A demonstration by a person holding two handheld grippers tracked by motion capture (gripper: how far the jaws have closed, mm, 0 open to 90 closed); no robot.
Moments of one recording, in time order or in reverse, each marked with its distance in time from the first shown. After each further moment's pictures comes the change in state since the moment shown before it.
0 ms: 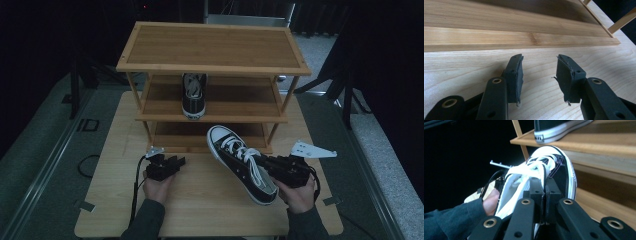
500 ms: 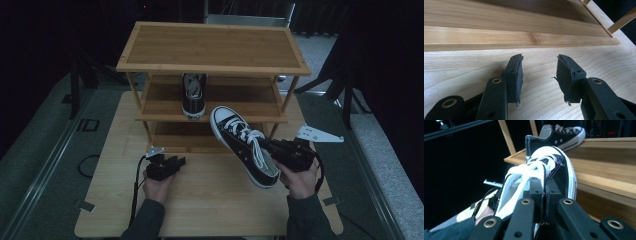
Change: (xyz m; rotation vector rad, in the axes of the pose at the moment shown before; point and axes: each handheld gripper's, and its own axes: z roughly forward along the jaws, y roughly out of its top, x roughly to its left) left arm 0.000 0.000 0.001 0.006 -0.005 -0.002; right arm -0.010 0.035 0.002 -0.072 -0.036 -0.003
